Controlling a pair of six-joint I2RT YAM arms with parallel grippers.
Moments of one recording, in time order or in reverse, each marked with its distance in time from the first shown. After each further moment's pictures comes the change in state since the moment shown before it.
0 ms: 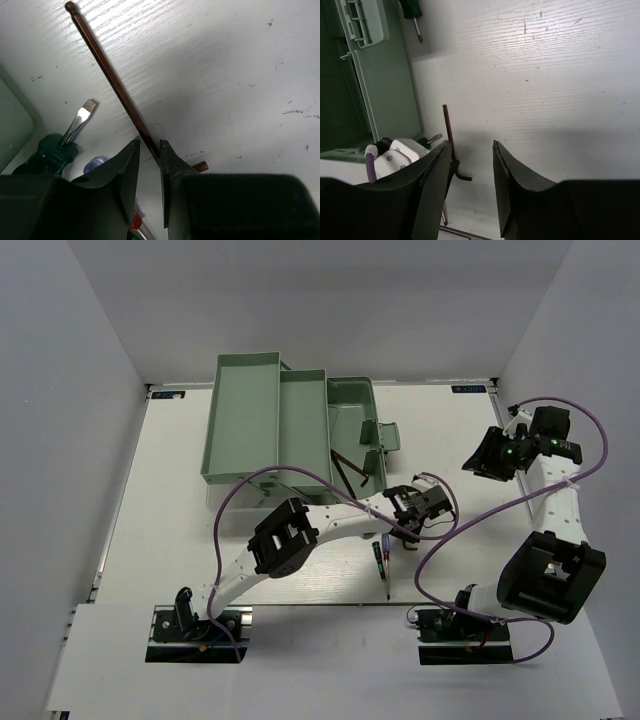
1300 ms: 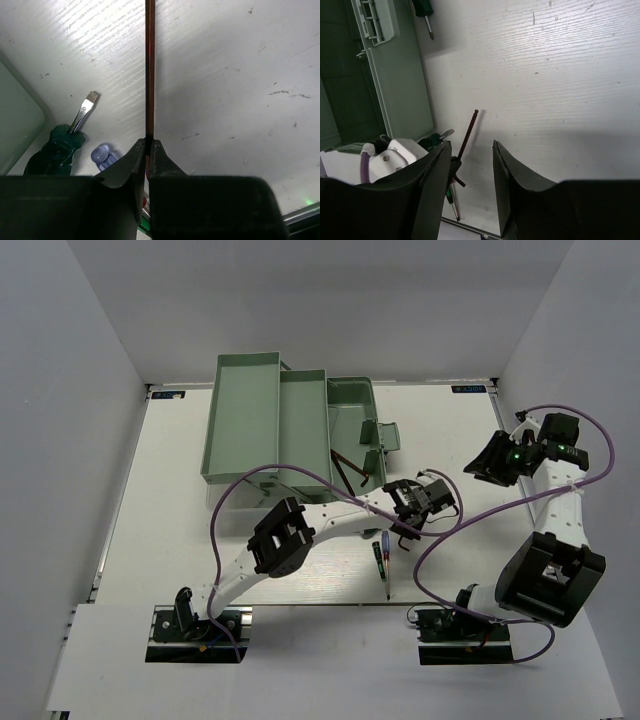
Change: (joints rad) left arm 0.004 -0.005 0.073 -0.087 0.034 0.057; right arm -0.067 -0.014 -0.033 -0.010 -0.101 0.017
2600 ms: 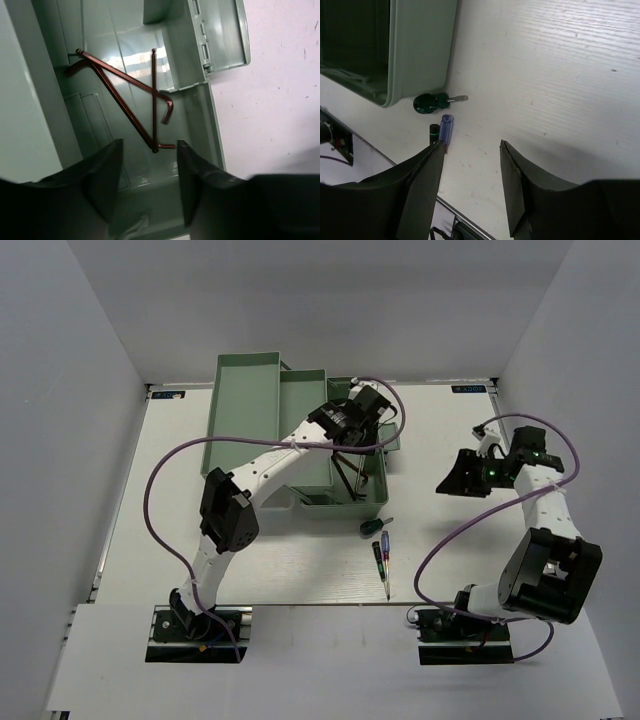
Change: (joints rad) left arm 0.341 -0.273 -0.009 -0.016 -0.096 0.092; right arm 0.098 -0.002 -0.125 -0.011 -0.172 -0.286
